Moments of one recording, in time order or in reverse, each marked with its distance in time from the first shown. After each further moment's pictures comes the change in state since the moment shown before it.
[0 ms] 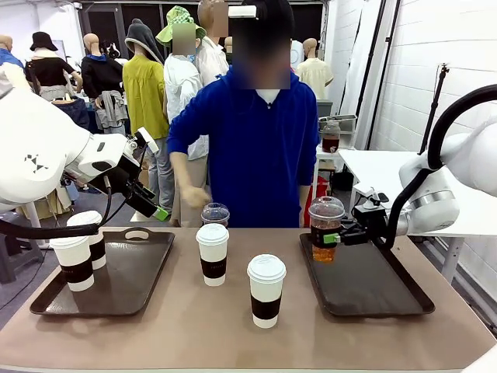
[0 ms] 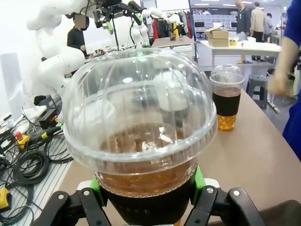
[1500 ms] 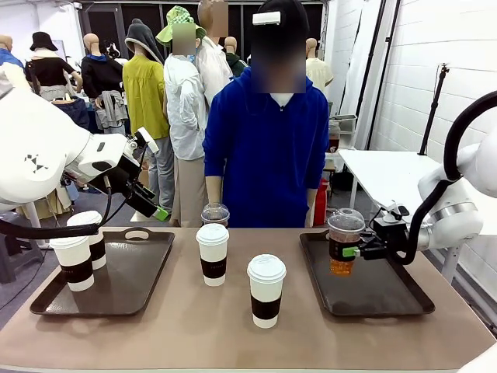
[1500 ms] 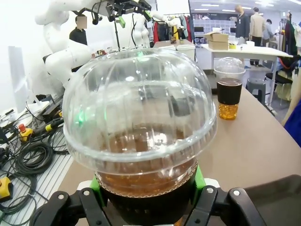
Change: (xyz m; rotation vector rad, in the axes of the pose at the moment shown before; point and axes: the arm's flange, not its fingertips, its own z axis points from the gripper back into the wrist) left arm 0.000 0.000 0.000 0.000 0.000 0.000; right arm -0.038 0.031 0.040 -0.007 -0.028 0.029
